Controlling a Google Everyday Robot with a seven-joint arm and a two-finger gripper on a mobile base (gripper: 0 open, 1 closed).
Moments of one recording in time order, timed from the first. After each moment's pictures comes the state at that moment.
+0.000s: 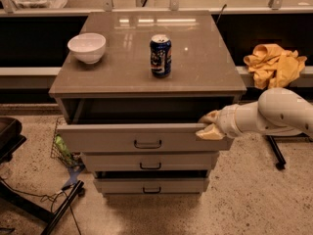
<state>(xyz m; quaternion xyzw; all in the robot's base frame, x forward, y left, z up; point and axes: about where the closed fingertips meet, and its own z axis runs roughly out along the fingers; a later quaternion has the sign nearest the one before) 0.586 -0.166 0.670 -0.59 0.71 0.10 0.37</state>
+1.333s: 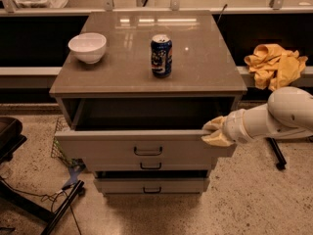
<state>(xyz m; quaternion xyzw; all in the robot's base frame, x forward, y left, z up) 0.542 -0.179 0.676 -0.59 0.72 0.13 0.33</state>
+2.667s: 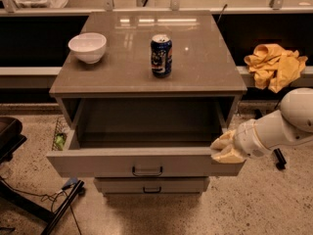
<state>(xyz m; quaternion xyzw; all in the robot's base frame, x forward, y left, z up) 0.474 -0.193 0.687 -0.62 0.73 0.17 0.26</state>
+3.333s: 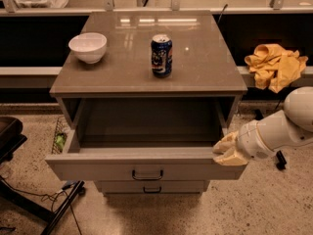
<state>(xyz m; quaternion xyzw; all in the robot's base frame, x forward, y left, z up) 0.461 -0.193 0.692 -0.63 0.72 0.17 0.25</state>
